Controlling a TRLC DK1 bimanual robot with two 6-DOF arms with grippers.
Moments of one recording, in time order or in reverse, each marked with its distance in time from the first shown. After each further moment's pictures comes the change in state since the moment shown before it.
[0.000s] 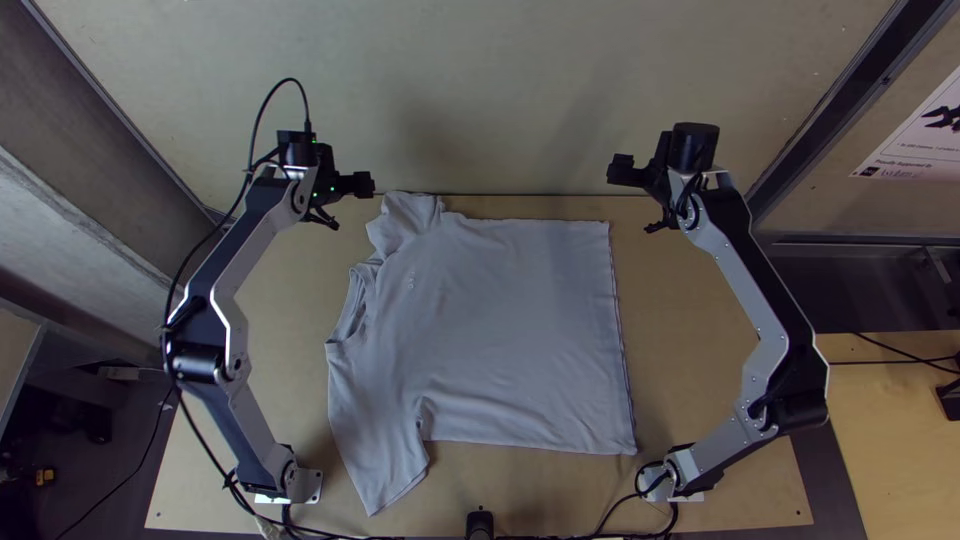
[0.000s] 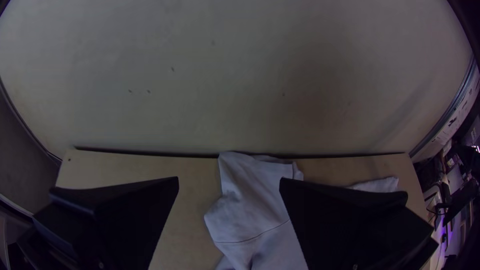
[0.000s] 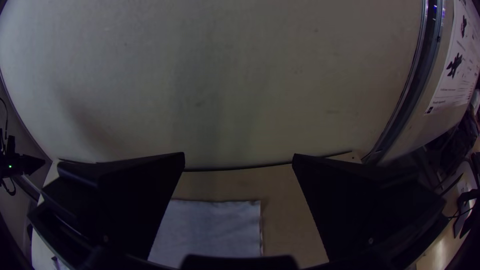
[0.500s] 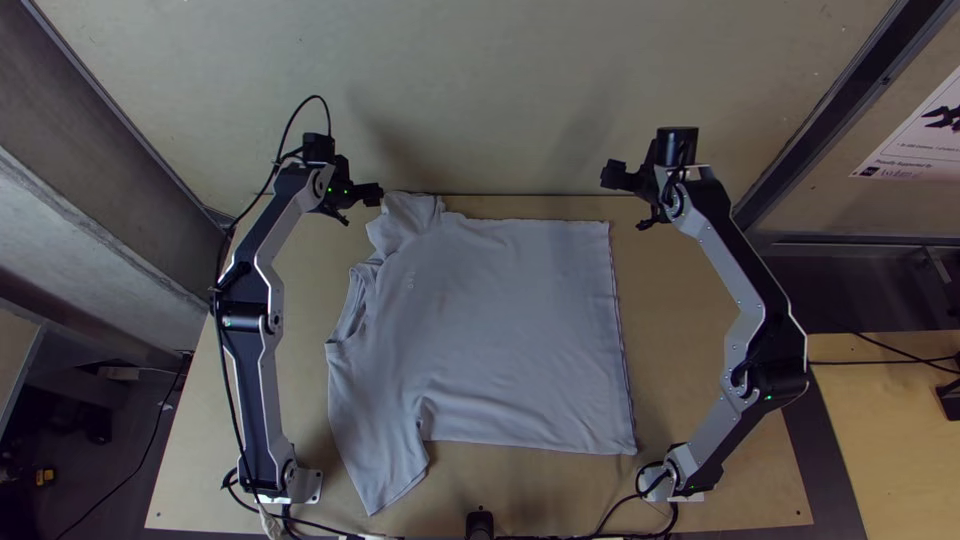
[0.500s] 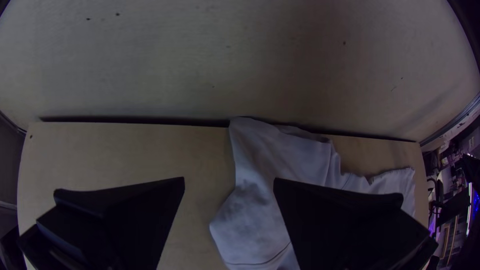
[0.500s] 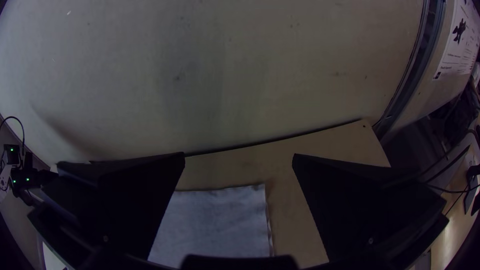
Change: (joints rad) left arm 0.036 0.358 0.344 -0.199 0.091 0.000; right arm -0.022 0.141 0.077 -0.070 -0.023 0.098
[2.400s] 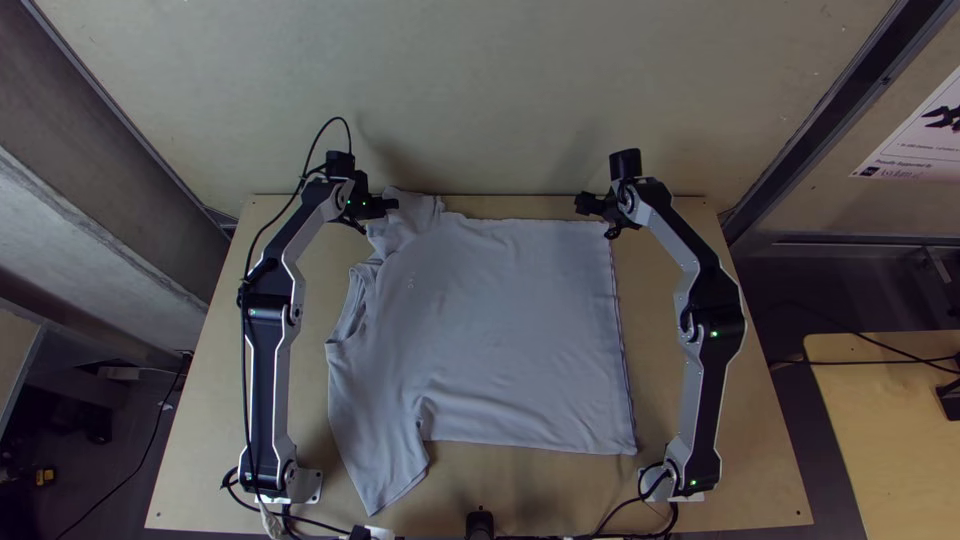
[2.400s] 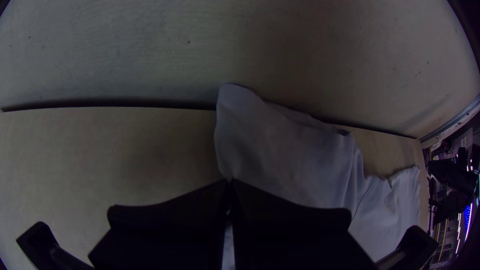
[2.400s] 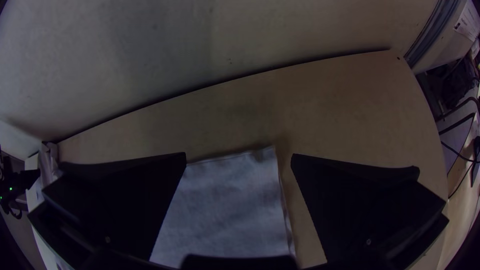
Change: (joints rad) left arm -0.016 0.179 0.078 0.082 0.060 -0.026; right arm 0.012 0.408 0.226 -0.140 0.000 0.104
